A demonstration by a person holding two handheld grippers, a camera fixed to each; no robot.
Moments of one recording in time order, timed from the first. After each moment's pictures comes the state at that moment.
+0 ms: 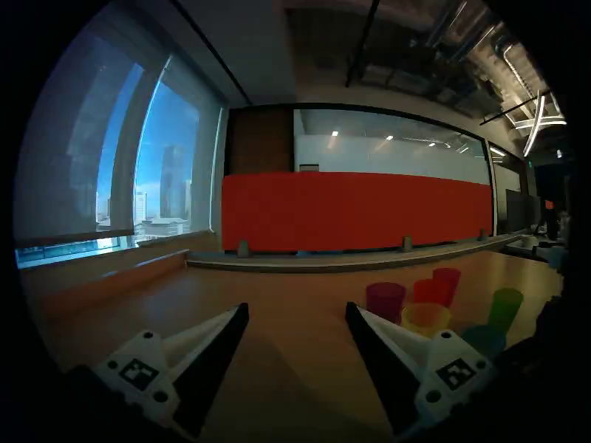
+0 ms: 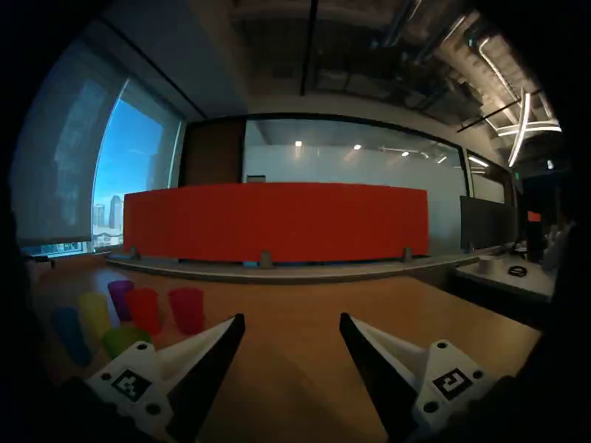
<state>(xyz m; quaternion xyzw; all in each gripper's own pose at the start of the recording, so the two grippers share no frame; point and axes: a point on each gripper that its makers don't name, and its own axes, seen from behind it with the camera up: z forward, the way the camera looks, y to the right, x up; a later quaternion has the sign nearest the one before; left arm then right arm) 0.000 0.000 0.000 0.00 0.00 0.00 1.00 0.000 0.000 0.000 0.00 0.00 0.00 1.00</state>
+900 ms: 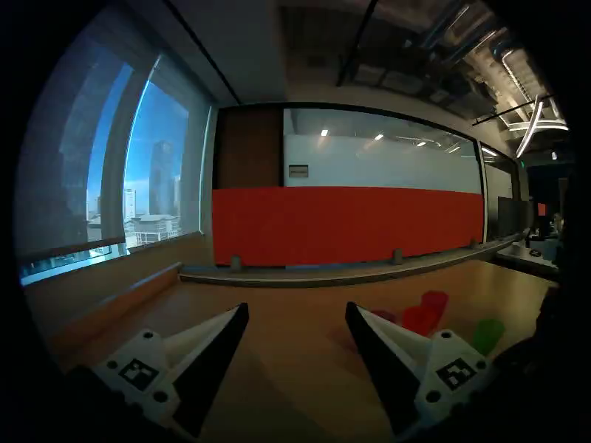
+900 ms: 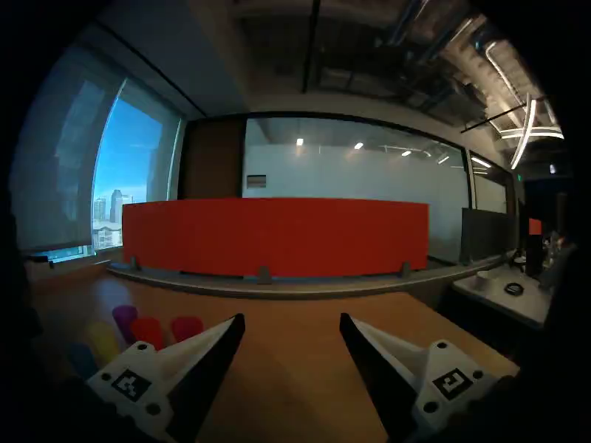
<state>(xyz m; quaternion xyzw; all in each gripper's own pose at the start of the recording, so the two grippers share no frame) 0.080 -0.003 0.005 -0.03 -0.01 0.00 1.00 0.087 0.008 0.004 0.01 -0.02 -0.01 1.00</state>
